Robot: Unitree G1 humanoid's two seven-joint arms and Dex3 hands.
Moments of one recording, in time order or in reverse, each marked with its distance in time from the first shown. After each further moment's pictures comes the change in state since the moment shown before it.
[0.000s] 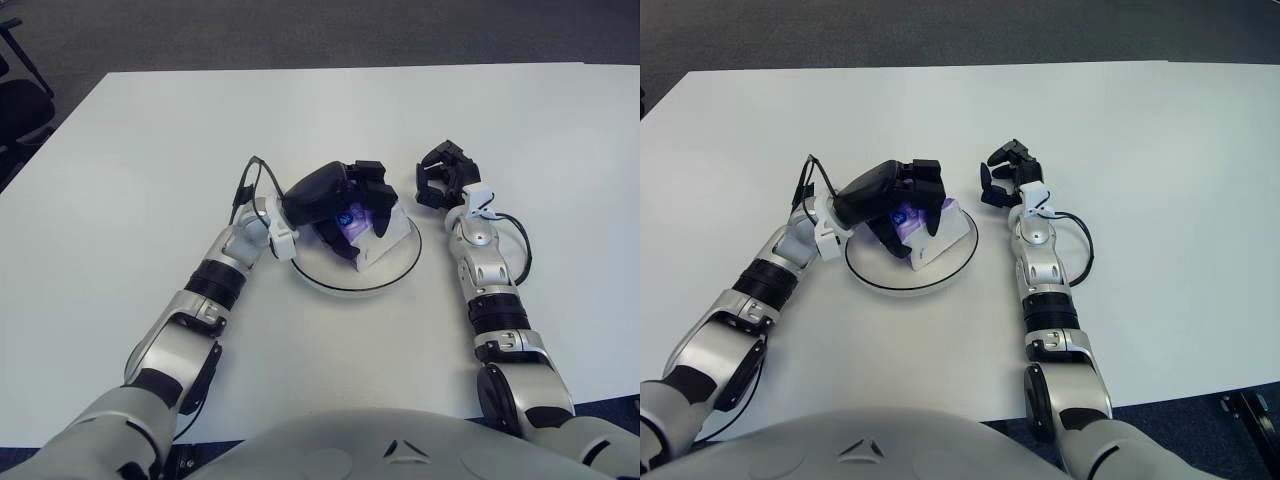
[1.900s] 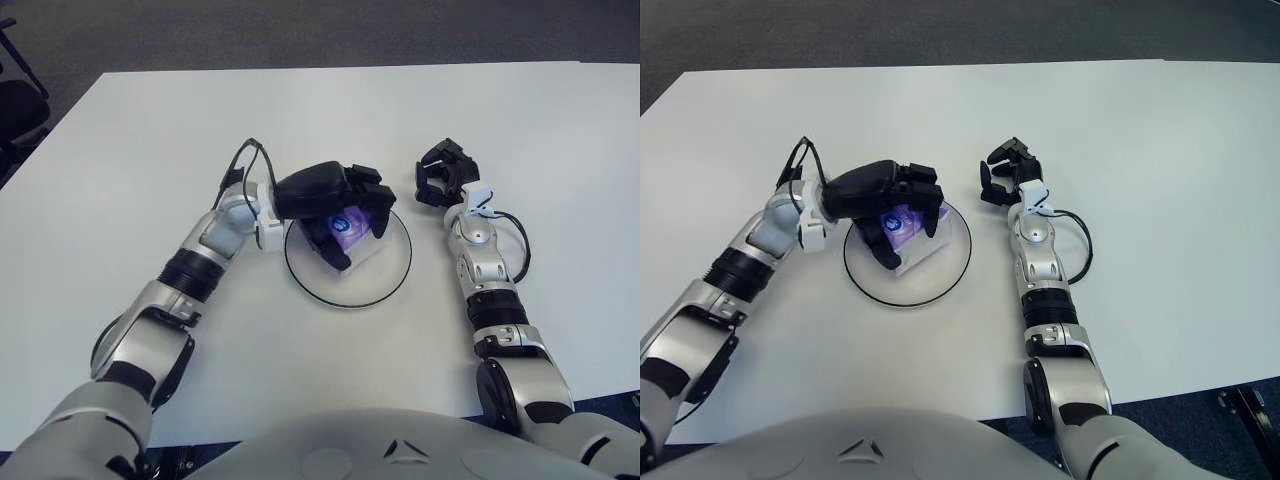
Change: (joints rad) left arm -0.018 0.170 -0.095 -0.217 -0.209 0.200 -0.306; right arm -0.024 -0.001 -0.001 0.053 -0.005 -0.039 -0.019
